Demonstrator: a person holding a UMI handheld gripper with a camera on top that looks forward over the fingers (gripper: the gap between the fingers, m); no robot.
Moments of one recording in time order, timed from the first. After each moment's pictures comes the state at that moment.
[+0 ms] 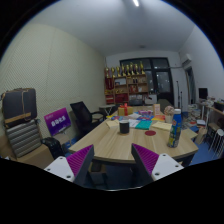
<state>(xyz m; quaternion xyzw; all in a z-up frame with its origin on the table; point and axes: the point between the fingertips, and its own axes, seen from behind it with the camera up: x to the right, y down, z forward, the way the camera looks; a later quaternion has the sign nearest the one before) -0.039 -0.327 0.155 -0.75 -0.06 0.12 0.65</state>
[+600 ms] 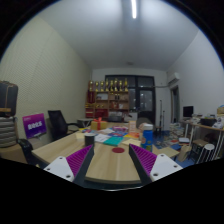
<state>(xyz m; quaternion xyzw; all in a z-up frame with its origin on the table) 0.112 -0.234 0.155 -0.69 -0.02 0.01 0.72</state>
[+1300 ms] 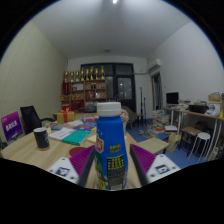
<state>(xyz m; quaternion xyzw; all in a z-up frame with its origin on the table) 0.281 -0.021 0.081 -0.72 0.08 -0.04 0.68</state>
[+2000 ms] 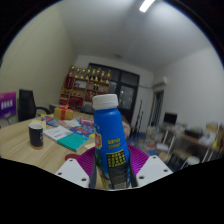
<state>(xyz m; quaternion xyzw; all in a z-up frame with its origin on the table) 0.265 0.014 0.135 -0.71 0.01 -0.15 0.69</state>
